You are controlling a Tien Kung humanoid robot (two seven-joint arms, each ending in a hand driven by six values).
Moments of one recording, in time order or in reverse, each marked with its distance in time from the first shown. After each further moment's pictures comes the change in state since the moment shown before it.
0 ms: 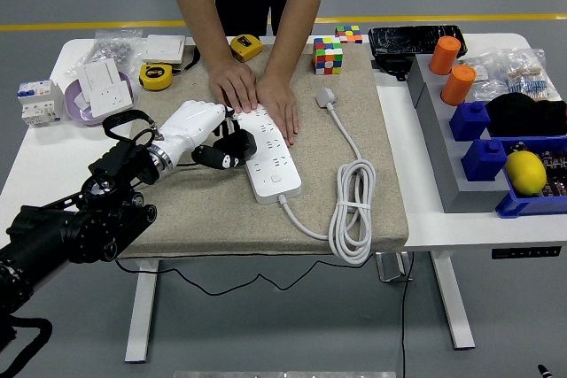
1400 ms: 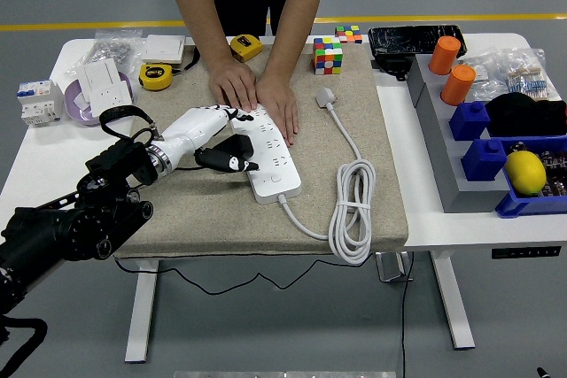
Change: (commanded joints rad) left arm 0.013 0.024 -0.054 -0.056 -0.103 -0.132 -0.052; right arm -0.007 0.002 -0.001 0.000 0.008 0.007 -0.001
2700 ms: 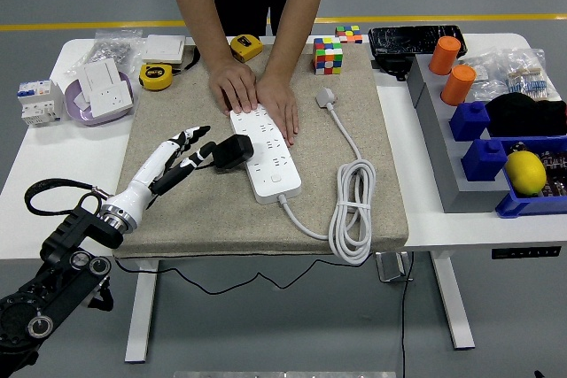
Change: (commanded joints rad) left arm 0.485 0.092 -0.307 -0.547 -0.366 -0.090 0.131; right arm -0.014 0.019 0.017 0.000 0.031 -0.002 0.013
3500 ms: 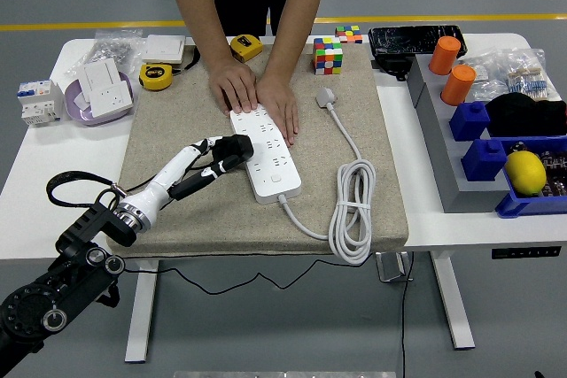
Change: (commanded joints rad) left arm -0.074 -0.002 0.090 0.068 0.023 -0.003 -0.016; right arm -0.003 -0.007 -0.007 0.000 -0.003 0.024 -0.002
